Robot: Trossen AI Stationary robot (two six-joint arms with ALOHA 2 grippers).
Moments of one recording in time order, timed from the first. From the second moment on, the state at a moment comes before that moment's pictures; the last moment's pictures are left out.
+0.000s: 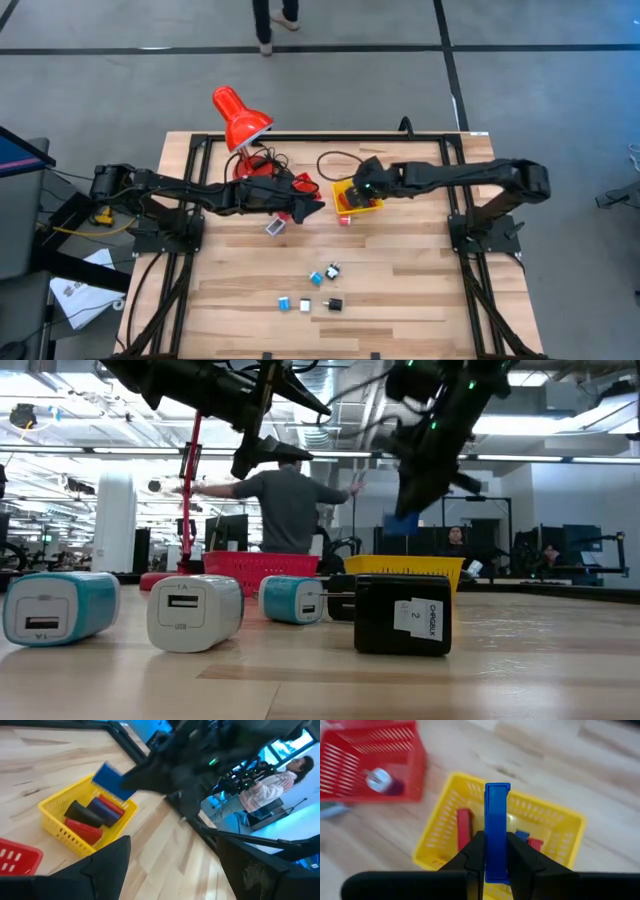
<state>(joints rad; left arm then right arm) 0.03 1.38 0.75 0.36 -0.17 -0.82 -0.15 1.51 1.05 -0.59 0.34 0.82</state>
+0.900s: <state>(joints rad) 0.03 1.38 0.75 0.36 -0.17 -0.74 -0.17 1.66 1.05 -0.57 0.37 0.94</state>
